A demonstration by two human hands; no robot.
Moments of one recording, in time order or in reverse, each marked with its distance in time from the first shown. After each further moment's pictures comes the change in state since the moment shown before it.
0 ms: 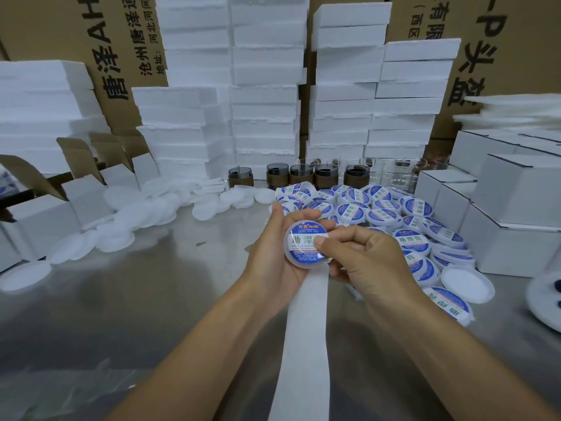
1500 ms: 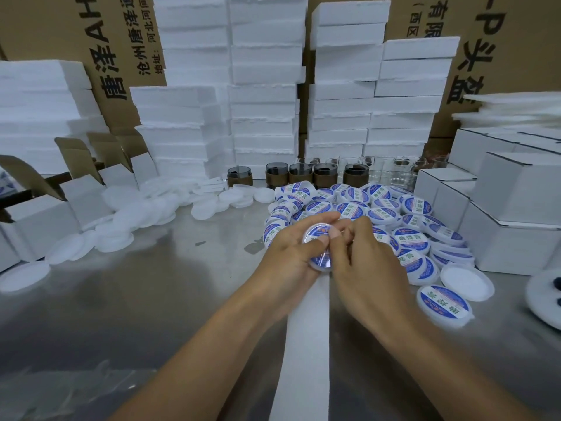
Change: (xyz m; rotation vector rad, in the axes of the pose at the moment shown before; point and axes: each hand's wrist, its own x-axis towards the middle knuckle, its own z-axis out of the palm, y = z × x) left_hand -0.009 -0.009 0.011 0.214 -0.136 0.068; right_hand 0.001 0.017 -0.003 -0.921 0.188 -0.426
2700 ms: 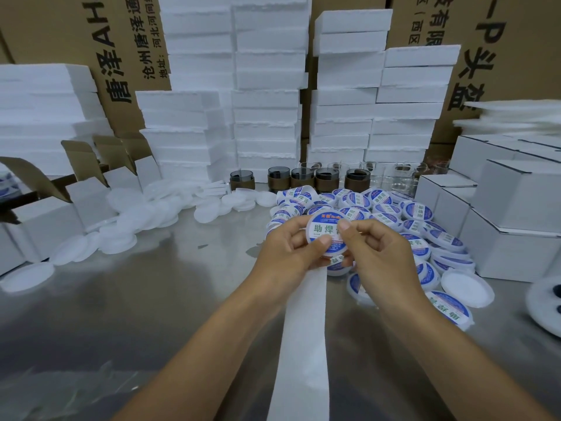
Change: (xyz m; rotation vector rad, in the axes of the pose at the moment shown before) left_hand 0.005 -0.001 -0.016 0.291 0.096 0.109; right_hand 0.011 -0.001 -0.010 0.824 -0.002 0.299
